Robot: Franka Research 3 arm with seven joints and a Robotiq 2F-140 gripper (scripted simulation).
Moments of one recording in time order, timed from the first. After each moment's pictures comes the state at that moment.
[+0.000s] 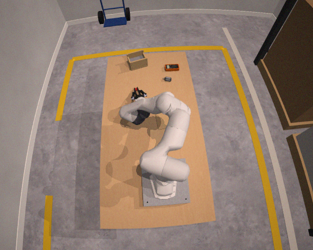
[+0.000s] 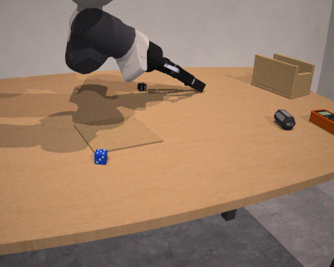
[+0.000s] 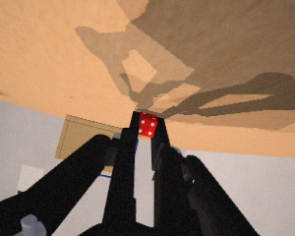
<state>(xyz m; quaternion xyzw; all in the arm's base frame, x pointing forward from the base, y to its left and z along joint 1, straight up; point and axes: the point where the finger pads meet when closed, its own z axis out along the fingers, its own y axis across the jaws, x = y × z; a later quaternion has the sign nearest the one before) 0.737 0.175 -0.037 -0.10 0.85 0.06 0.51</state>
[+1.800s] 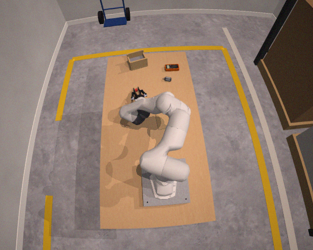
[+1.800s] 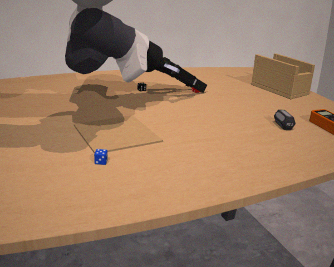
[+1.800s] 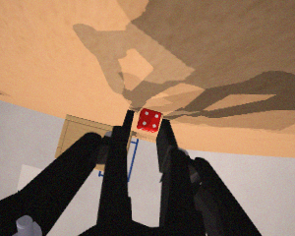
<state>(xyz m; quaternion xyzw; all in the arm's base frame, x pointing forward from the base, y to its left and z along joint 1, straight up) 0.737 0.175 -0.037 -0.10 0.85 0.06 0.51</state>
